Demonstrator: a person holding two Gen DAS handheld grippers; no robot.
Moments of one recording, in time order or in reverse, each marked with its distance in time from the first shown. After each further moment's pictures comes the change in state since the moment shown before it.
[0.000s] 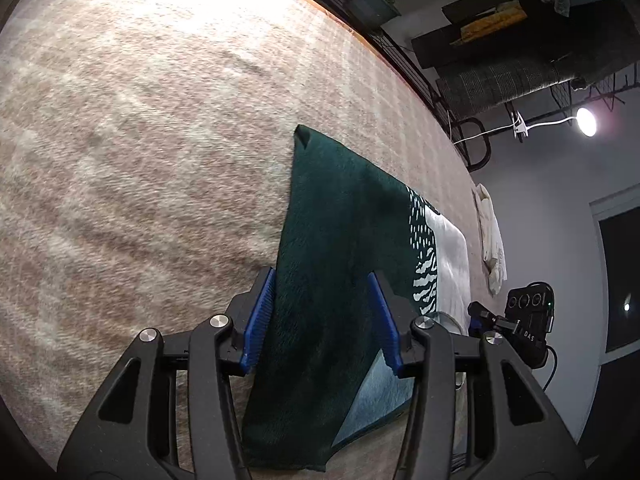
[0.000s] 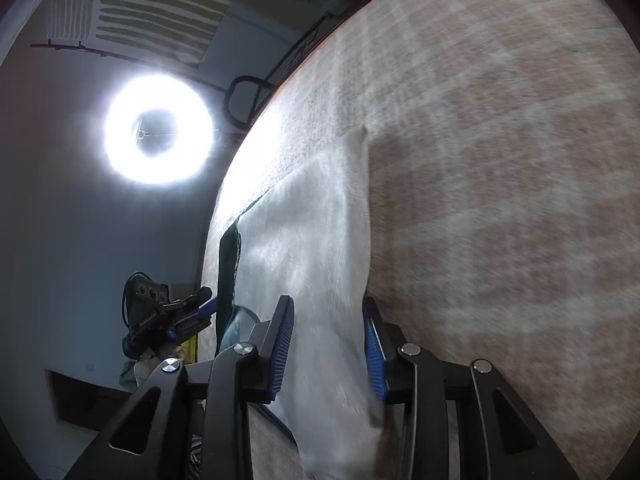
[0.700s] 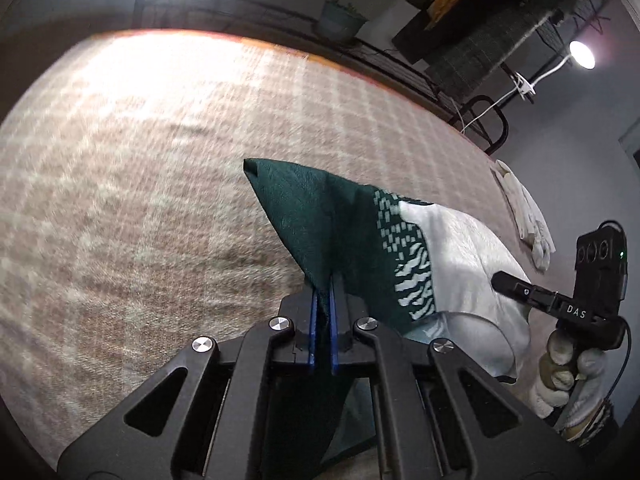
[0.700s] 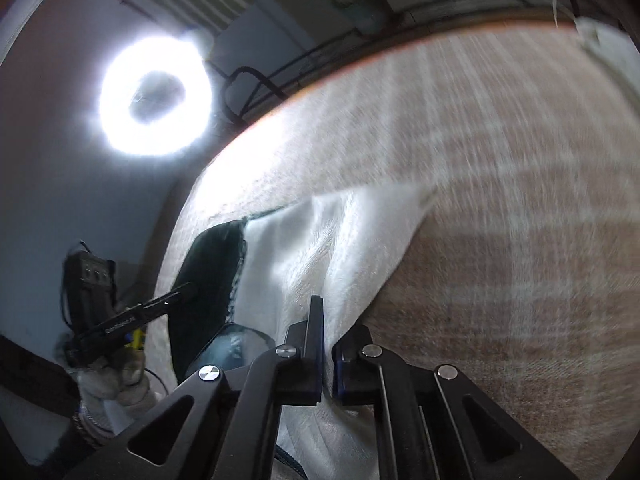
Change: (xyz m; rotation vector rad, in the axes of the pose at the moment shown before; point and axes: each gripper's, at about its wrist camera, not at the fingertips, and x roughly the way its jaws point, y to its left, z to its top) left arm 0.003 -0.075 -0.021 0.249 -0.126 0.204; right arm 0.001 0.078 -0.013 -0.228 -0.065 -0.234
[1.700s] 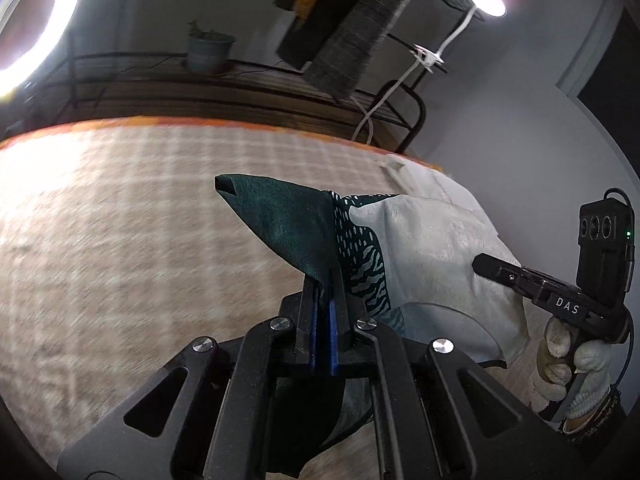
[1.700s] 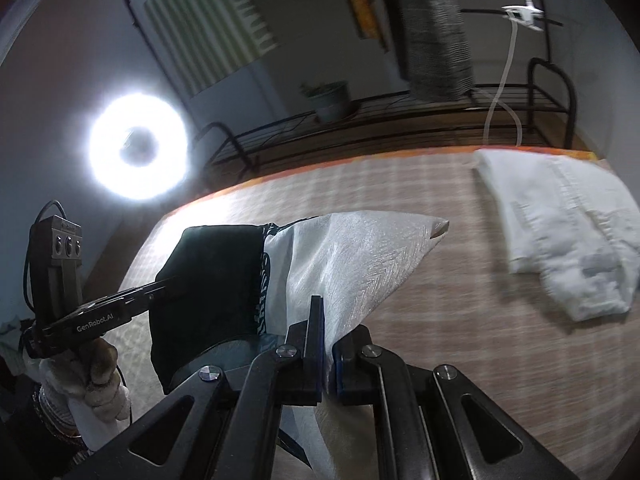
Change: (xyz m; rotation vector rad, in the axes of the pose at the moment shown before) left arm 0.045 -0.207 0.035 0.243 -0.047 -0.155; right arm -0.142 -0.044 0.037 -0.108 -0.200 -0.218
